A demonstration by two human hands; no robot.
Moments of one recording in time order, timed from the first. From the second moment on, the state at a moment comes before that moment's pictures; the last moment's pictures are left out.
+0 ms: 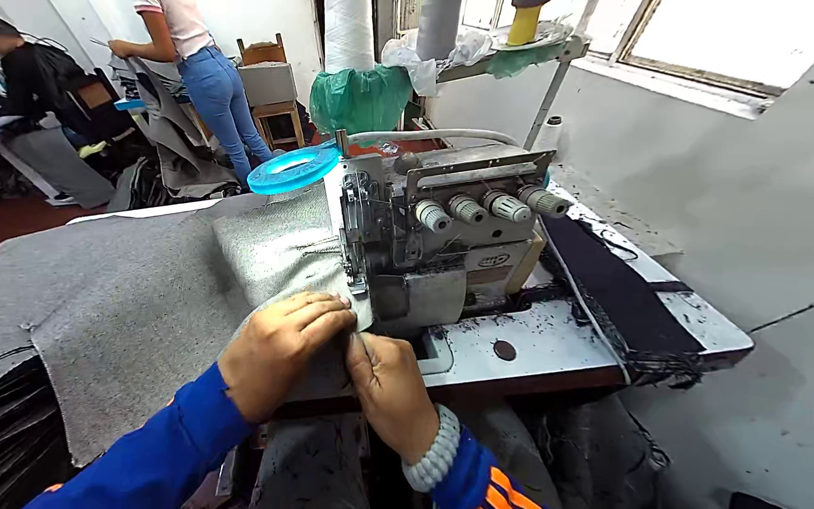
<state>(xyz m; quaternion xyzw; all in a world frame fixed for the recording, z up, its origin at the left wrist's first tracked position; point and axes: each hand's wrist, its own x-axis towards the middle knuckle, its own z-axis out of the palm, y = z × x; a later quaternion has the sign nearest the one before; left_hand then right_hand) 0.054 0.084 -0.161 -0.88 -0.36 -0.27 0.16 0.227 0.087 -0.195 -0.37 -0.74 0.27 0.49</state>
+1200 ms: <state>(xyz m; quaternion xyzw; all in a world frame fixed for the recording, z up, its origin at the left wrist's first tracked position) -0.186 -0.065 -0.024 -0.53 -0.84 0.05 0.04 0.276 0.097 -0.276 -0.39 -0.87 -0.01 0.31</state>
